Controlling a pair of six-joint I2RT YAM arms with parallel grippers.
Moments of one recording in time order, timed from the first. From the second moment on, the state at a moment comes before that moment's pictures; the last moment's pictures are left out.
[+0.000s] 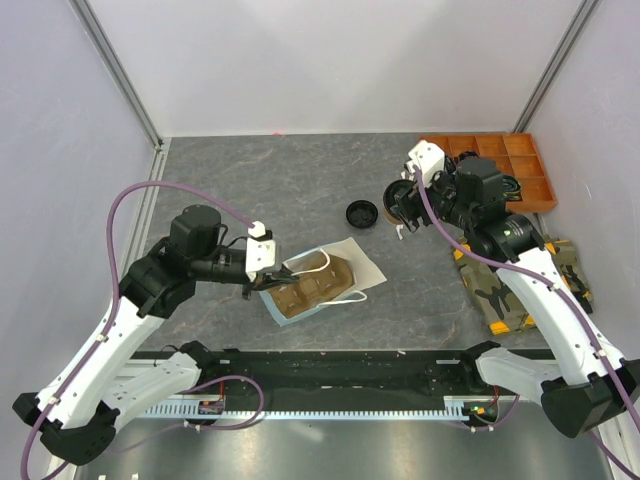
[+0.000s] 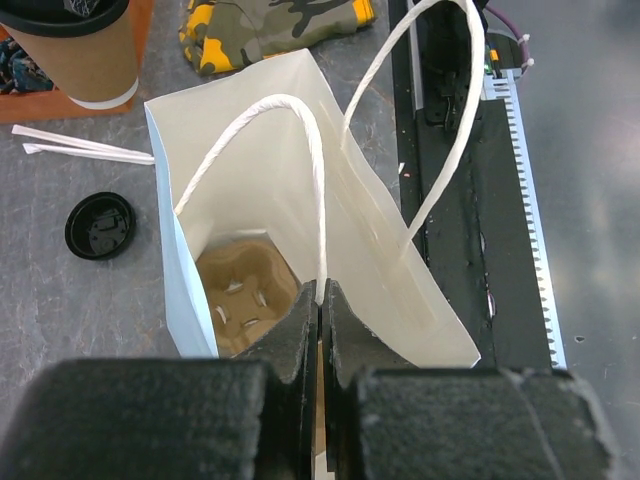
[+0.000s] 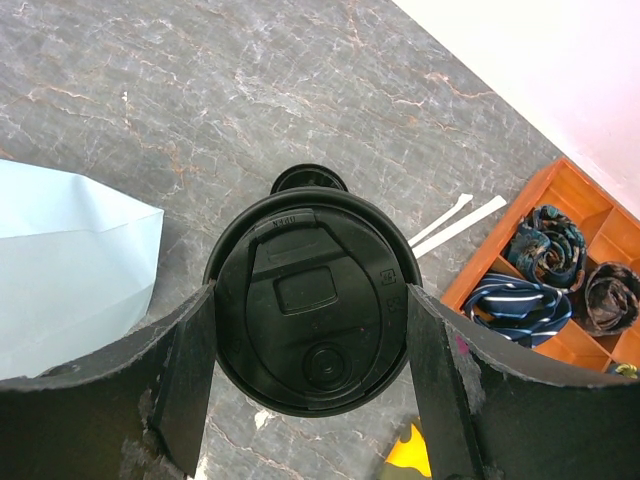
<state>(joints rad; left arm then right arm) -0.63 0.85 1.10 -0.75 0.80 0.54 0.38 1.10 1.20 -0.51 -0.24 -0.31</state>
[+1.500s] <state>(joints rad) -0.44 0.92 1.08 -0.54 0.67 0.03 0.40 1.18 1.48 -0.39 -0.56 -0.11</state>
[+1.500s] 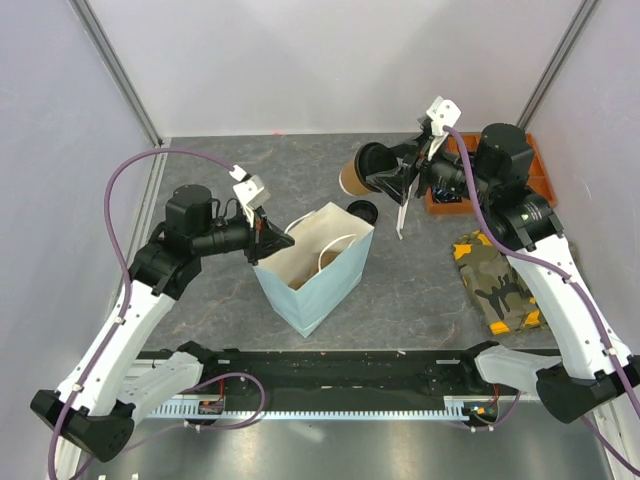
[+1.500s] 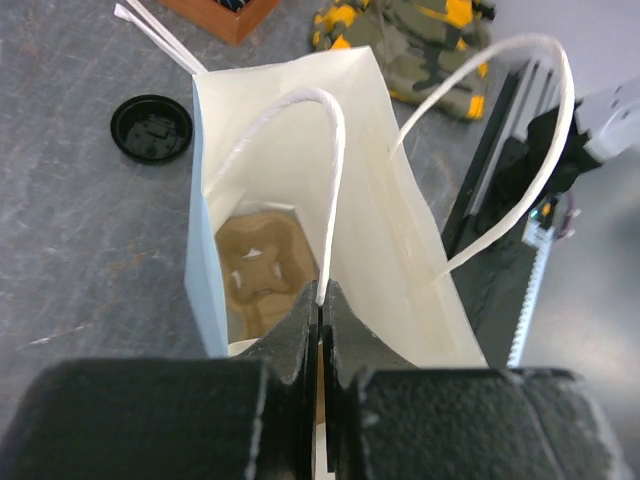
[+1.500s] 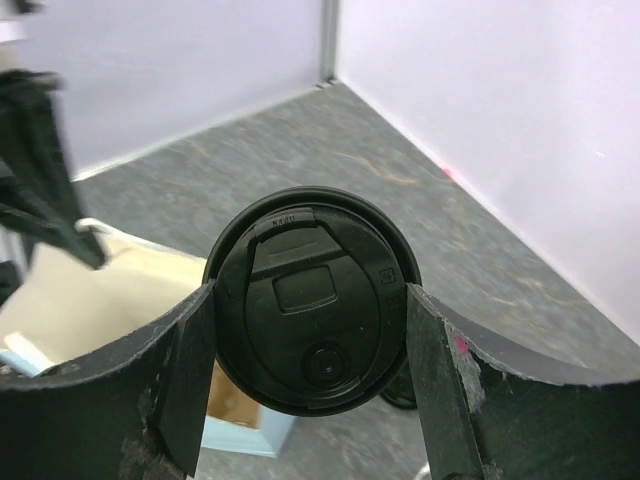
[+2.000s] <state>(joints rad) -0.30 0.98 1.06 -0.46 0.79 -0.18 0.51 1.18 1.48 -0.42 -0.70 -0.08</state>
